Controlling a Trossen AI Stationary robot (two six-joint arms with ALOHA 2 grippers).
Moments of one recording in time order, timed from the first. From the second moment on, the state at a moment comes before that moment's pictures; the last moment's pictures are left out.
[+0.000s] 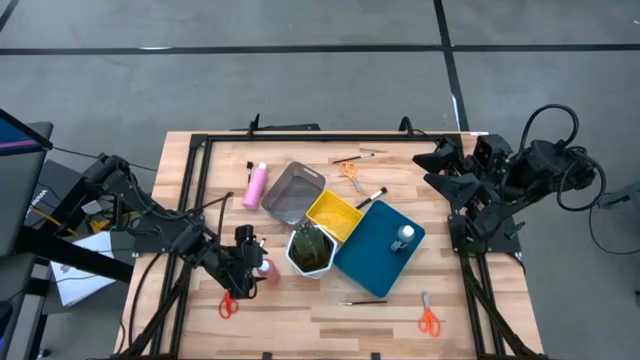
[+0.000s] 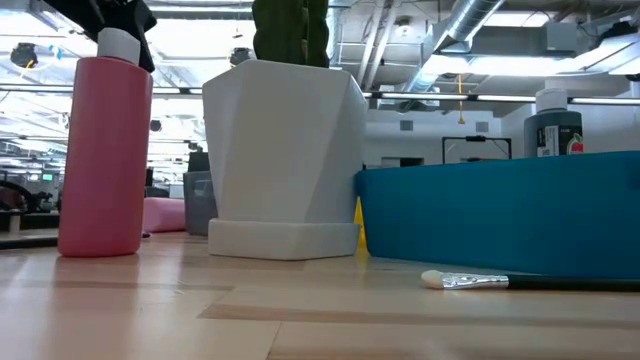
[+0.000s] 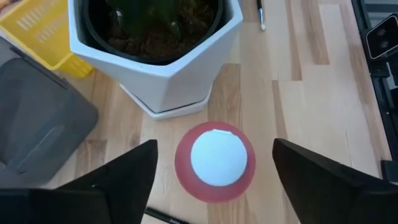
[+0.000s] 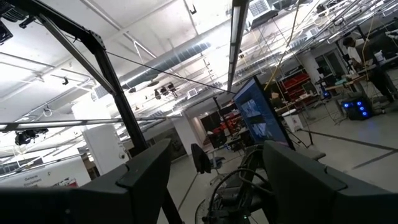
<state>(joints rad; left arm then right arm) -0.62 1.25 0.93 -0.66 -0.41 -0.51 0.43 0.94 1.22 0.16 0.42 0.31</state>
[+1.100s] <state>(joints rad) -0.62 1.24 0.90 -0.62 -0.43 -0.59 0.43 0.94 1.22 0.16 0.42 0.31</state>
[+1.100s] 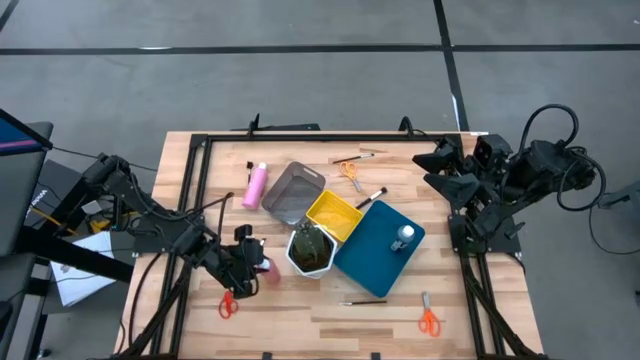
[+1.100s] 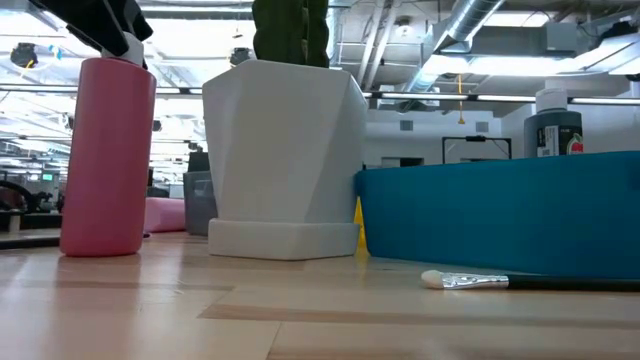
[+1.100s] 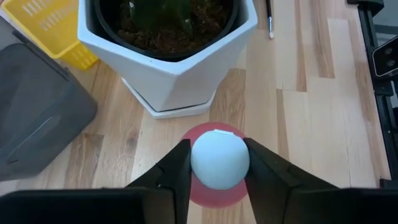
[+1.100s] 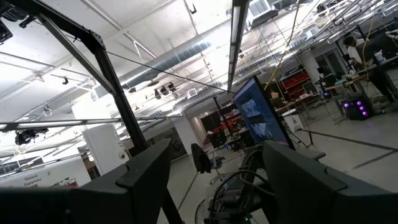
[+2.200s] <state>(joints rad) -0.61 1.11 1.24 -1.05 -0.41 -0.61 0.42 0.94 1.22 0.10 0.42 0.29</state>
